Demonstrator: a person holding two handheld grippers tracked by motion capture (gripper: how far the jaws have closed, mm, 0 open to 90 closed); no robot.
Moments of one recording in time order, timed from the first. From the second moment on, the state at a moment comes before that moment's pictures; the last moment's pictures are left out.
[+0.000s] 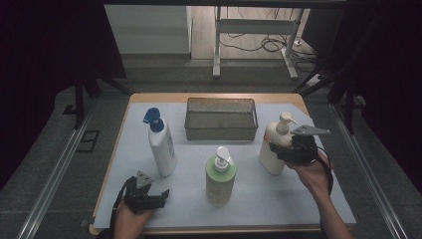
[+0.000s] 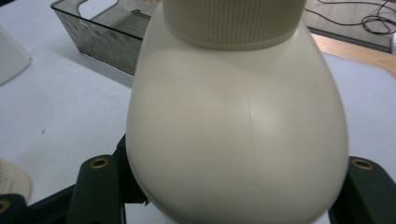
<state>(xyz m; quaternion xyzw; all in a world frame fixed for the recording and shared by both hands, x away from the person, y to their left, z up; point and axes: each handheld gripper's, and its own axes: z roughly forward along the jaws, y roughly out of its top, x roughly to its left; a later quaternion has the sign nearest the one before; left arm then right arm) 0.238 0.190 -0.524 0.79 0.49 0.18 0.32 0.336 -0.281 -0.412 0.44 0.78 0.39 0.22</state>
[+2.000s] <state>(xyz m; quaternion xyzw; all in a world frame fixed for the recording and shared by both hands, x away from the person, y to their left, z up) 0.238 0.190 -0.524 0.79 0.48 0.18 0.32 0.361 -0.213 -0.321 0.39 0.79 0.44 0.19</state>
